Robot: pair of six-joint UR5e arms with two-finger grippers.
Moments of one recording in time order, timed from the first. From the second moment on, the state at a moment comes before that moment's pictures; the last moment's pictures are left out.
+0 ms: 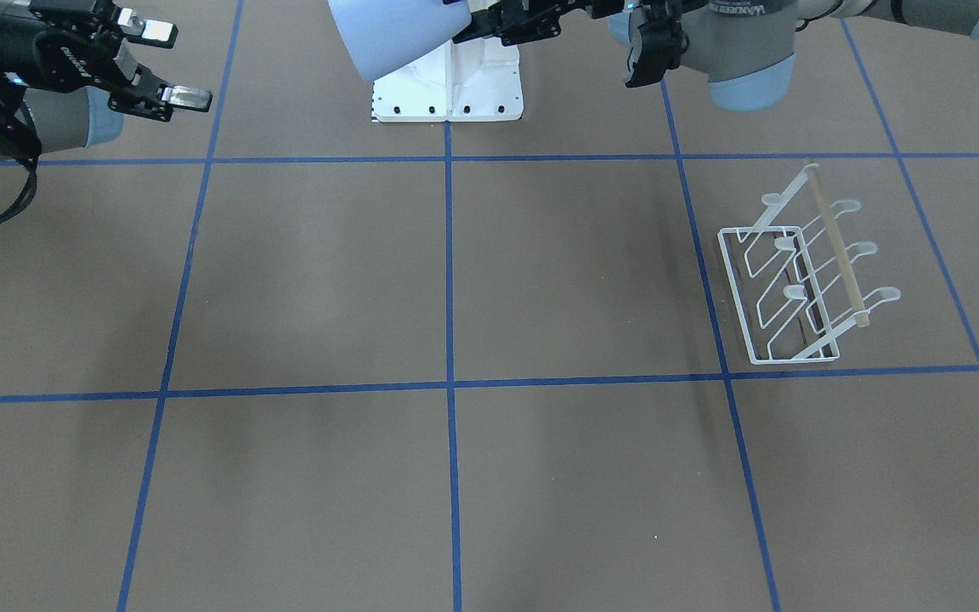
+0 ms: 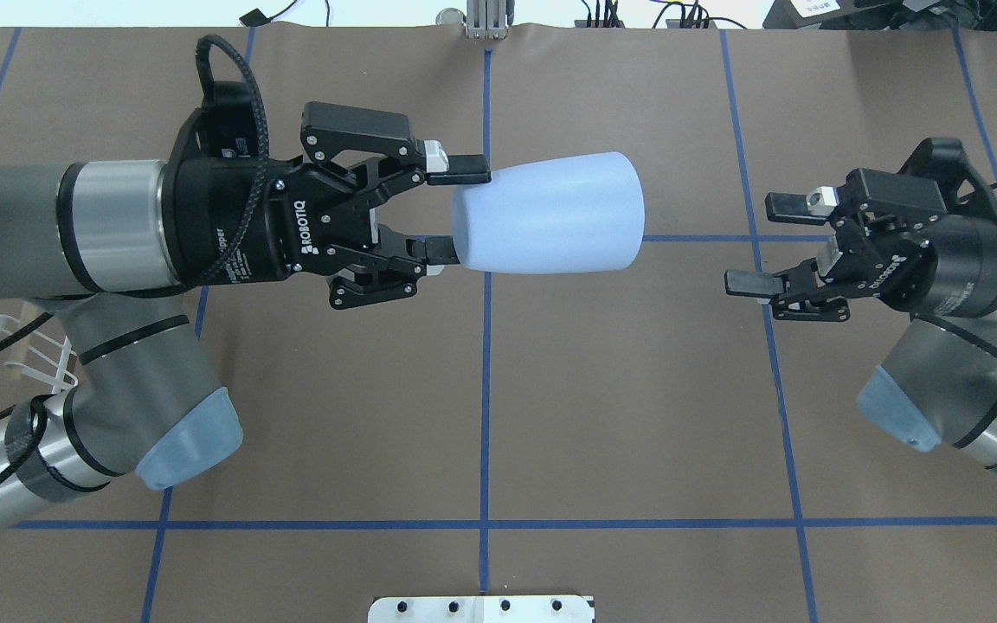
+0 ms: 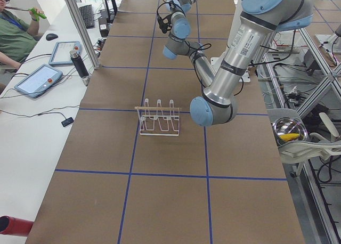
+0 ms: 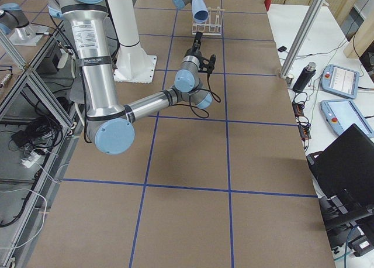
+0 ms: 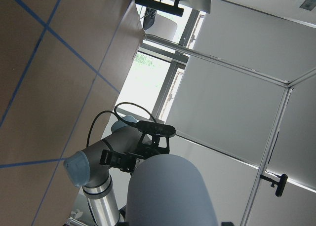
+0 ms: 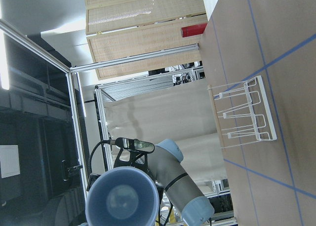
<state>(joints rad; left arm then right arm) -0.70 -2.12 -1.86 -2.91 -1.97 -2.30 0.93 -1.39 1.70 0.45 2.11 2.27</state>
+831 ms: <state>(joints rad) -0.80 -2.12 -2.06 -2.15 -2.10 -1.80 1.27 -1.39 1.69 -0.09 2.45 1.82</state>
